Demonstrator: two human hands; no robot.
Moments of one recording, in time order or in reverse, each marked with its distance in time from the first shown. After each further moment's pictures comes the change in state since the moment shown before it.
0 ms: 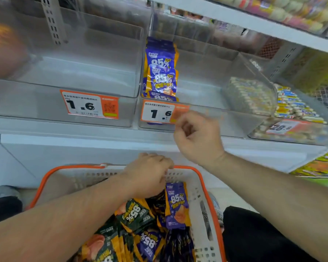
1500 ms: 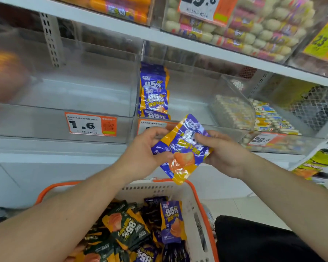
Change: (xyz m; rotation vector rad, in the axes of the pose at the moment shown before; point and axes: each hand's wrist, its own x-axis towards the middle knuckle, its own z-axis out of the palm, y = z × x) left_hand -0.001 0.010 -0.073 -1.149 0.386 -0.089; right_hand 0.014 -0.003 -0.082 0.747 -0.387 1.076
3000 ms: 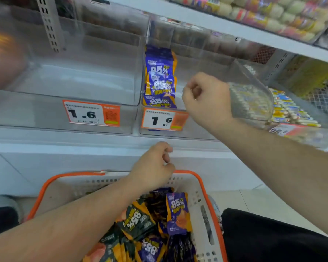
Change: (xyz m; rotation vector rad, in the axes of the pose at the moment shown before) left_hand -0.001 -0.065 0.024 0.420 -0.007 -0.165; right_hand 0.075 -0.035 0.044 -0.964 0.652 -1.029
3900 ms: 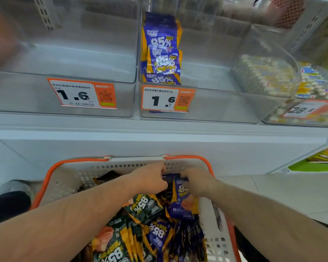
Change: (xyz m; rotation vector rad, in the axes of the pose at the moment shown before) left_hand -0.009 -0.039 0.017 0.337 -0.529 -0.292; right_hand -0.233 0.089 0.081 -0.209 -1.293 0.209
